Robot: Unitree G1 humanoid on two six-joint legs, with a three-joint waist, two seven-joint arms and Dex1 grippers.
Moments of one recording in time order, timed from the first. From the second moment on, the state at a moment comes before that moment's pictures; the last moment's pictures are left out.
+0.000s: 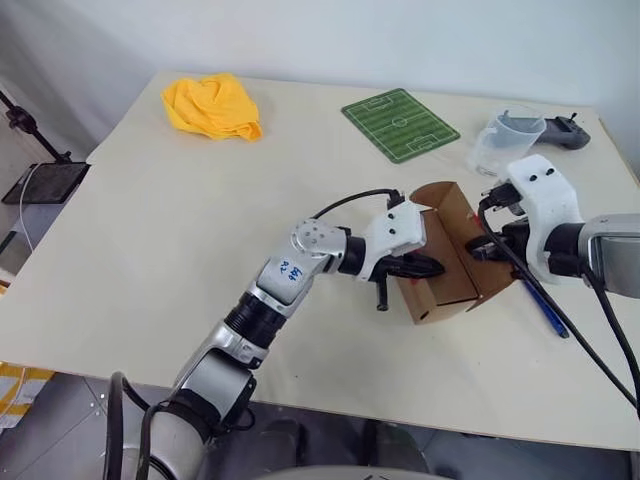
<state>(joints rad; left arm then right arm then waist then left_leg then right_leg) -0.87 0.10 -0.38 0.23 -0.13 0.37 -0.95 -0.75 -1.39 0.15 -0.34 1.96 1.20 -0.54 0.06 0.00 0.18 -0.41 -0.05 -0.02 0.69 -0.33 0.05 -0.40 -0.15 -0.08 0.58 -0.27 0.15</state>
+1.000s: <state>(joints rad) -0.88 0.24 -0.25 0.00 -0.39 0.64 -1.15 -0.70 -1.29 0.07 -0.34 1.55 1.38 -0.31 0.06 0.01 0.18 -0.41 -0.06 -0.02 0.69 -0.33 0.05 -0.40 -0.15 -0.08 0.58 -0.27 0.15</state>
